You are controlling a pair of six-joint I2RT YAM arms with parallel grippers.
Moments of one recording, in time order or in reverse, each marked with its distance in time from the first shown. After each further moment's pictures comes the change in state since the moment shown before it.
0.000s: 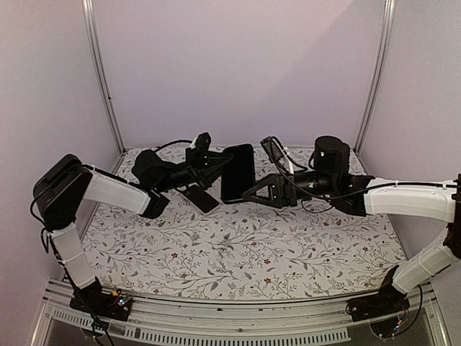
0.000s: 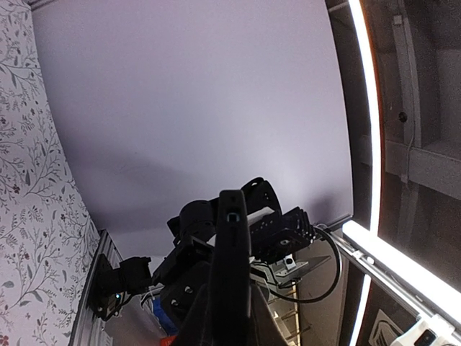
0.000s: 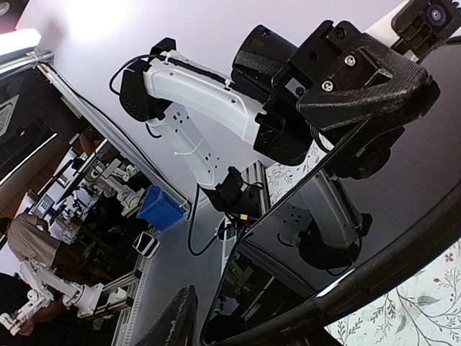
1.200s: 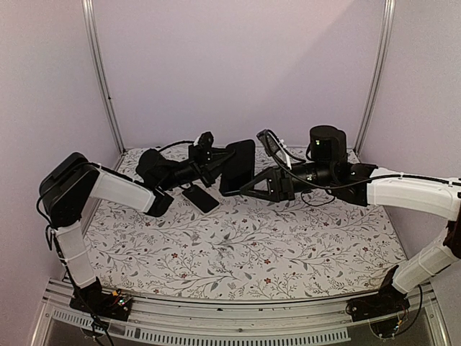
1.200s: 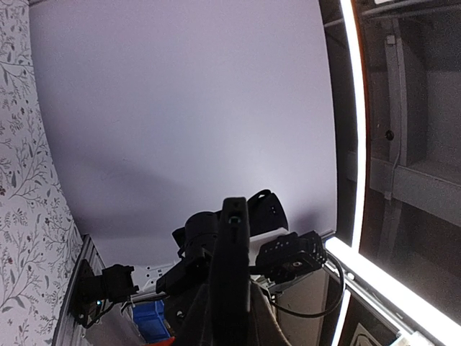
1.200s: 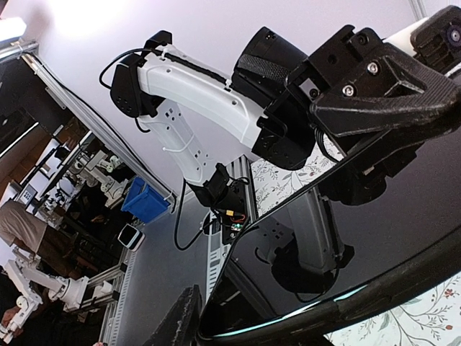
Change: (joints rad) left arm -0.006 0.051 0.045 0.037 -0.026 -0.087; right arm 0.008 0.000 0.120 -0.218 0.048 -0.113
